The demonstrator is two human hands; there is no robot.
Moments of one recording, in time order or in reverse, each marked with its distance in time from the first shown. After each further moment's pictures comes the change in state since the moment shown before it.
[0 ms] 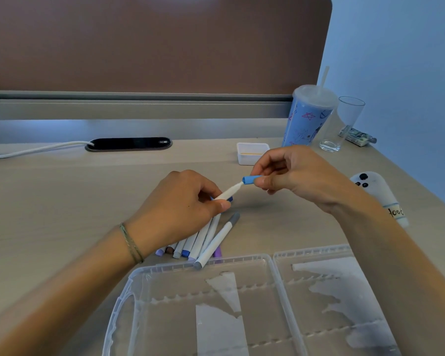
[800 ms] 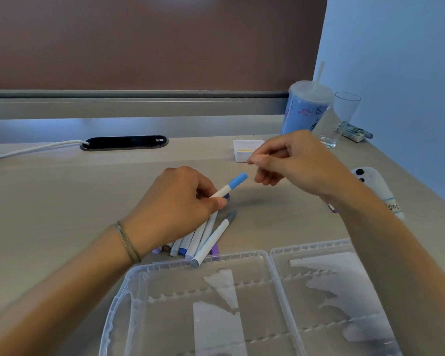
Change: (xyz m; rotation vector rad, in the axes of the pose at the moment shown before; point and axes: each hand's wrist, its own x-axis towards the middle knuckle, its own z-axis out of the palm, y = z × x) left_hand 0.001 0.004 0.002 0.042 0.058 -0.009; right_hand -0.006 -0.013 -0.003 -0.090 0.113 -0.026
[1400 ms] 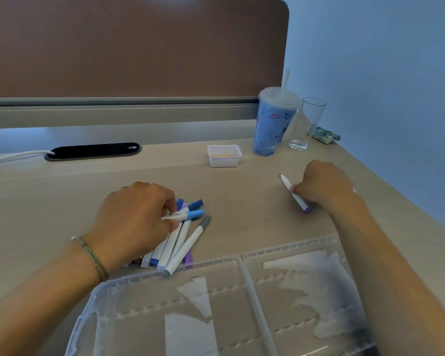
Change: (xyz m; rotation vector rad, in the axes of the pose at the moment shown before) left_hand -0.002 -0.016 0.003 0.464 0.008 0.038; right_hand 0.002 0.094 -0.053 -0.856 0.211 0.640
